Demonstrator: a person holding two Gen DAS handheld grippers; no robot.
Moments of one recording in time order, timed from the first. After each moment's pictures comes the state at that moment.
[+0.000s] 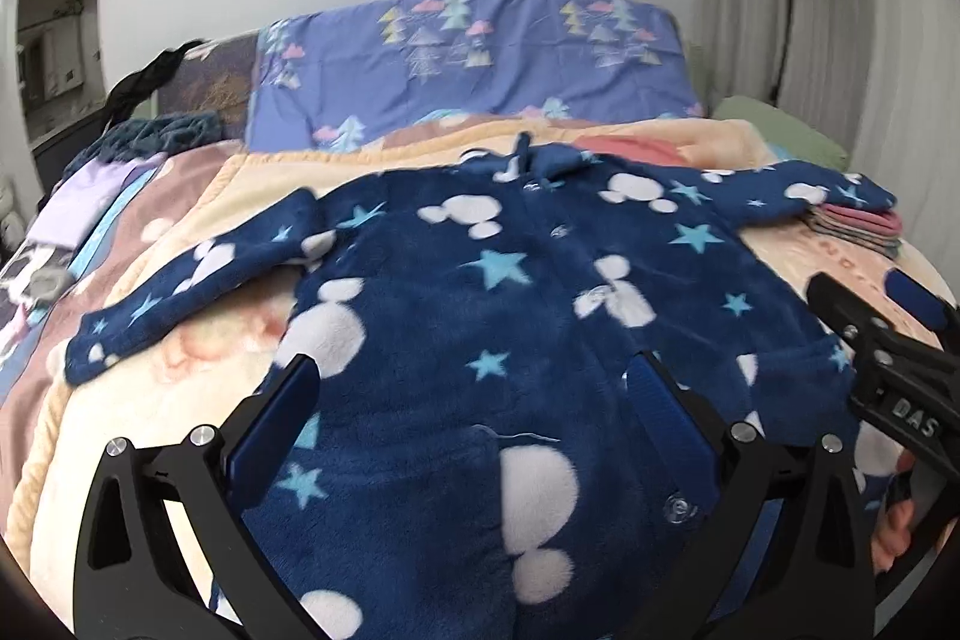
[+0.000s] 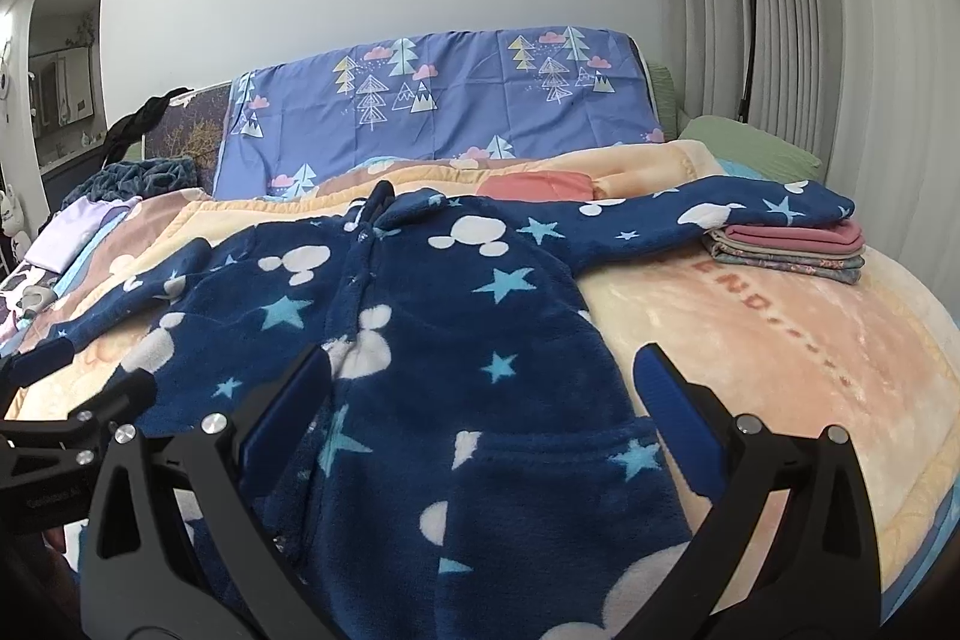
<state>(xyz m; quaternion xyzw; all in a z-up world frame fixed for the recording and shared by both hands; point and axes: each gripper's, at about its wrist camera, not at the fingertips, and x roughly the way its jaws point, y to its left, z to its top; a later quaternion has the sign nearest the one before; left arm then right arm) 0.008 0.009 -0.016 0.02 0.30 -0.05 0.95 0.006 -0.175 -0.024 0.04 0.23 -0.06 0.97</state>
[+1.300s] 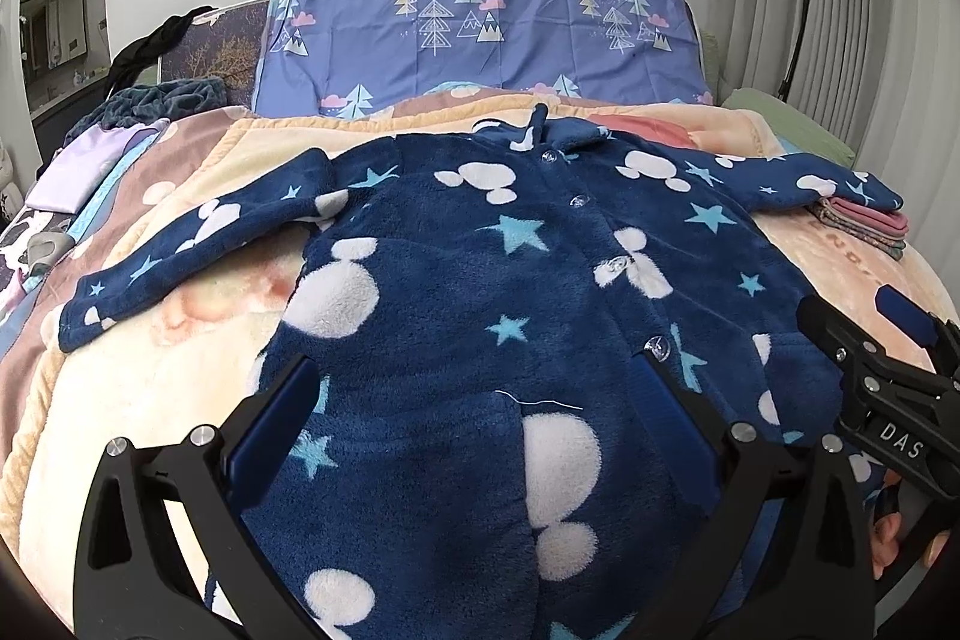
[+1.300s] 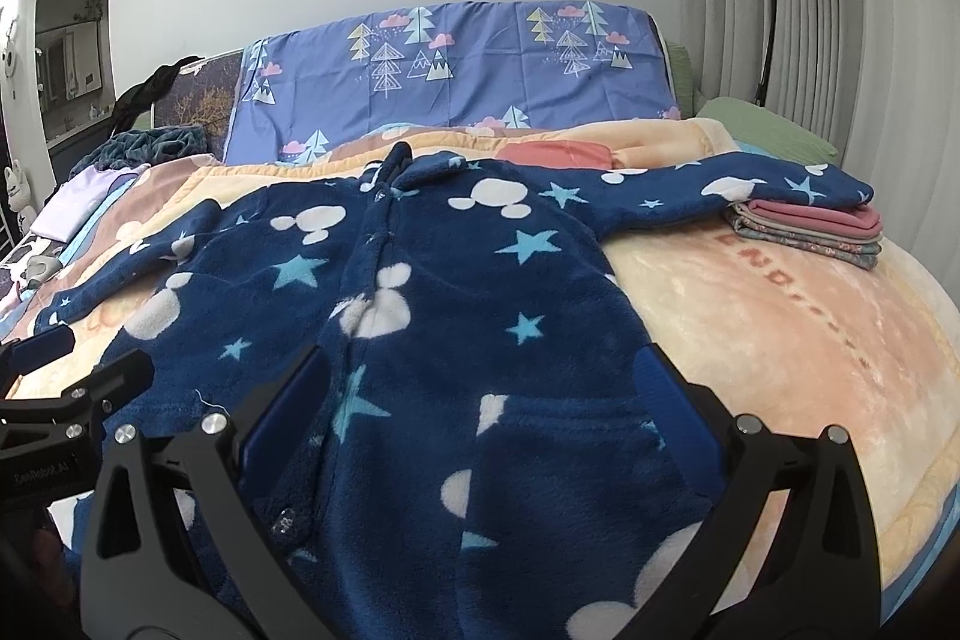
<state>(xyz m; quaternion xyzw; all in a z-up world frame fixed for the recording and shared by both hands) 0.010 0.023 -0.034 0.00 0.33 -0.05 0.94 0.011 -0.160 -0.039 0.03 0.26 -0.05 0.96</state>
